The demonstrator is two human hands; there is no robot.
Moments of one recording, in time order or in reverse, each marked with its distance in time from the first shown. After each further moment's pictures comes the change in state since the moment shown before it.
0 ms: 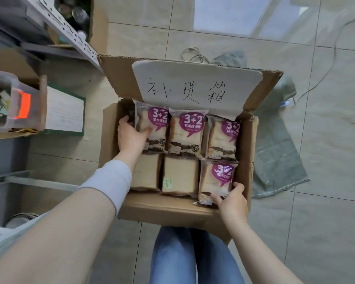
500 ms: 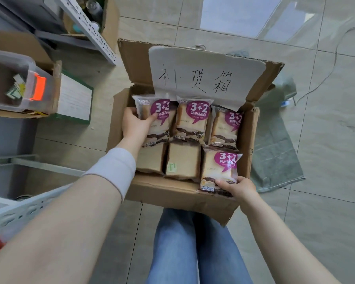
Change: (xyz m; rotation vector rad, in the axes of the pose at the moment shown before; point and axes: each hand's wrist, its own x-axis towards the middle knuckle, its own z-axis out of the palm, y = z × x) left_hand -0.040 0.004 -0.024 -0.221 0.006 -0.070; right_hand -0.003 0.014 -0.032 0.406 -0.285 0.052
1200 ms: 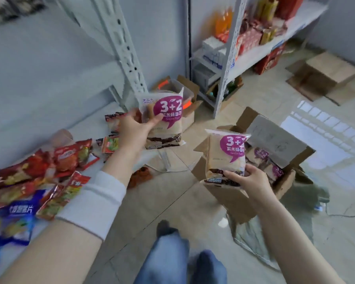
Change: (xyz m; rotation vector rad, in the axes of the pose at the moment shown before) left_hand -0.441 -0.069 -0.326 -0.622 0.556 0.315; right_hand -0.374 0.045 0.005 -0.319 -0.400 -0.839
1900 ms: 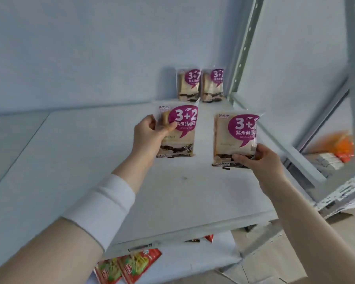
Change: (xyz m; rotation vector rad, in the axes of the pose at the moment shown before) left_hand 0.195 0.064 -0.383 -0.133 0.480 0.209; right_hand 0.064 -0.302 0.432 -0.137 -0.355 -0.577
